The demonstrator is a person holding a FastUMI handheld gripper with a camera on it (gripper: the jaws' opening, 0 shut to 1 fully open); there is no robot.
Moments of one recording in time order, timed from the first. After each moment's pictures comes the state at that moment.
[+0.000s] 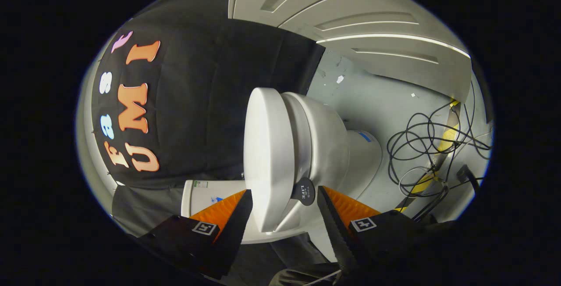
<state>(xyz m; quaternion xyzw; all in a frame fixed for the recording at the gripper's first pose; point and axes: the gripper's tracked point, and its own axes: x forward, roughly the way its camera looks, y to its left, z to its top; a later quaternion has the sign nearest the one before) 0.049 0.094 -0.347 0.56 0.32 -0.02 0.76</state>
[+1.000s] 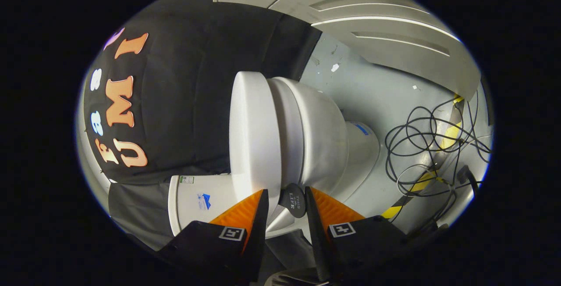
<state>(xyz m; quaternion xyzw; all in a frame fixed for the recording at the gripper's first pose) 0.072 0.092 -0.381 0.55 0.36 -0.04 0.75</state>
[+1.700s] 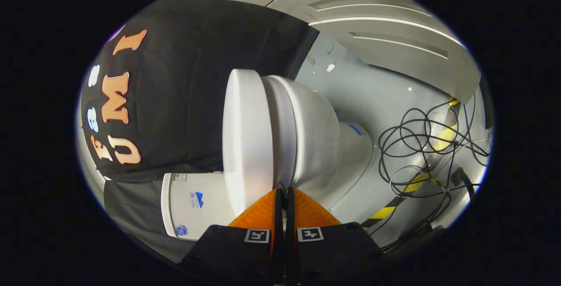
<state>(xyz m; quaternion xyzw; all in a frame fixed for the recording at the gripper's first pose) 0.069 0.086 -0.381 0.55 0.36 -0.04 0.75</state>
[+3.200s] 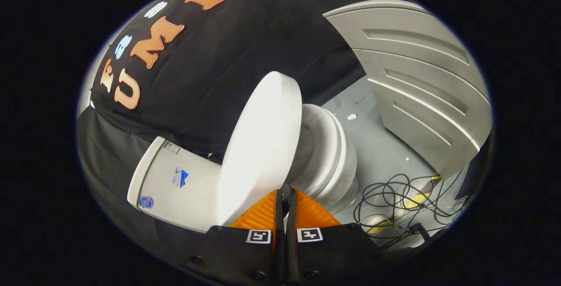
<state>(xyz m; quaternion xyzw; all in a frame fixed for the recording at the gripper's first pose) 0.092 0.109 -0.305 0.33 0.31 -0.05 0.89</state>
